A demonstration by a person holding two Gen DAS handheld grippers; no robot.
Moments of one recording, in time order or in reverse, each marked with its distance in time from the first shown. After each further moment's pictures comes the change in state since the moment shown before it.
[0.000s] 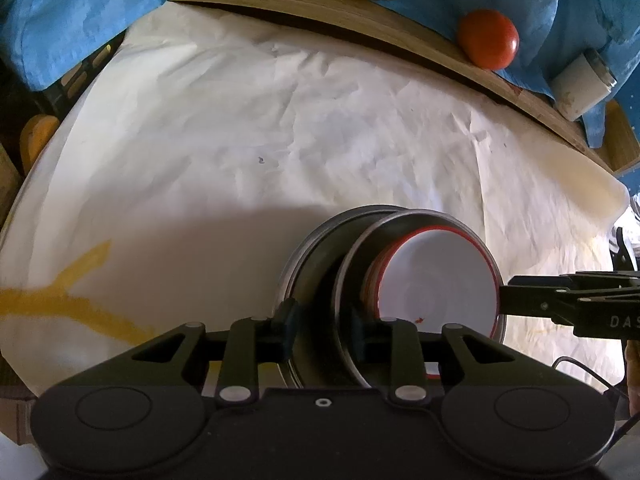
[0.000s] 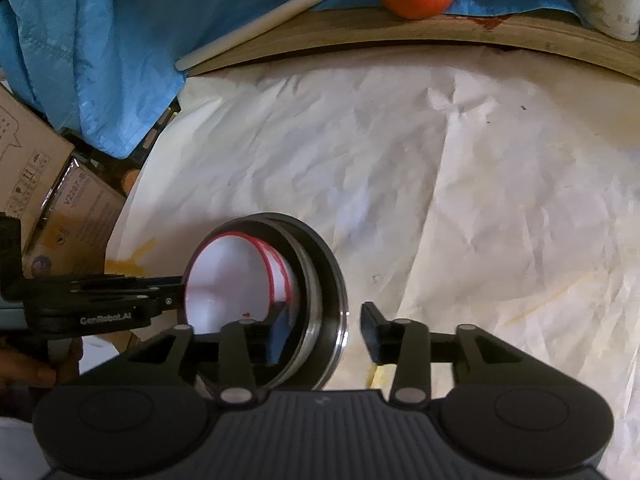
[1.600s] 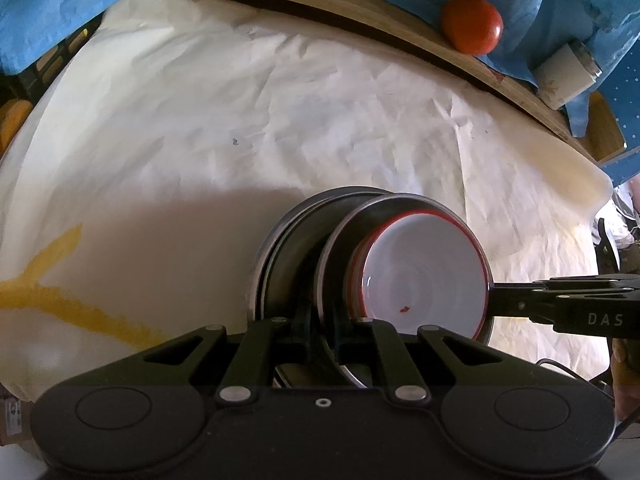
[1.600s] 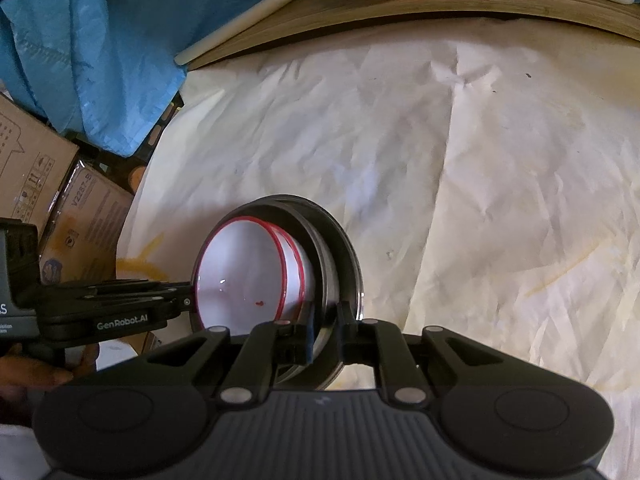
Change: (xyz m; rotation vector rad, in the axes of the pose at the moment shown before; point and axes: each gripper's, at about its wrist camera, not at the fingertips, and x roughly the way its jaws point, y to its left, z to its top) left arm 0.008 -0.001 -0.004 0.012 0.035 -0.073; right arm 0.008 0.001 -0.002 0.042 0.045 0.058
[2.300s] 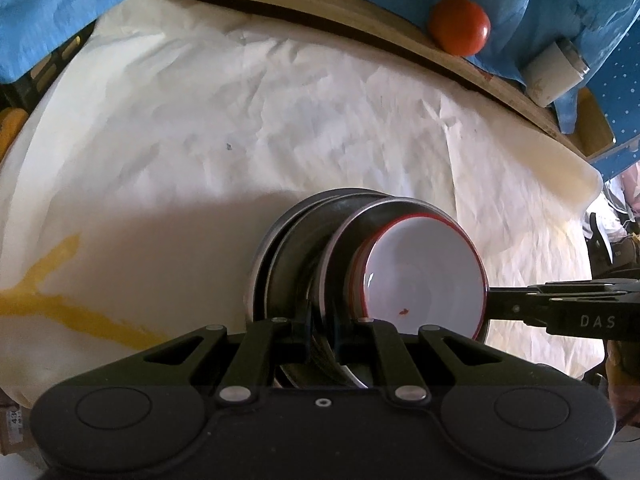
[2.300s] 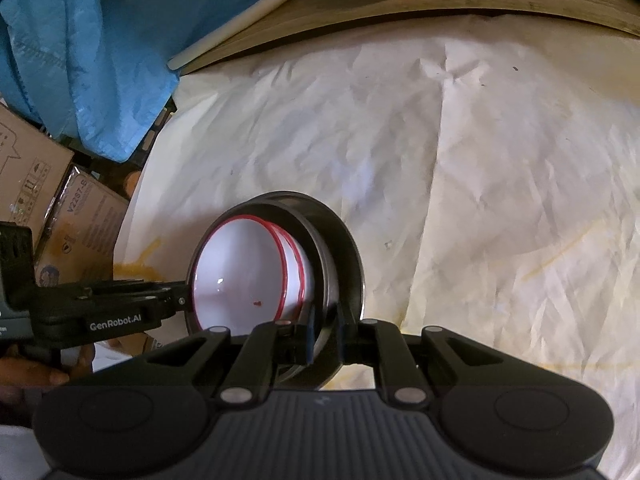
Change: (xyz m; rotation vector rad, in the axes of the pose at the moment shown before) left arm -0.005 0.001 0.001 0.026 -0.004 -0.026; right arm -0.002 0.002 -0.006 0.038 -0.018 -0.026
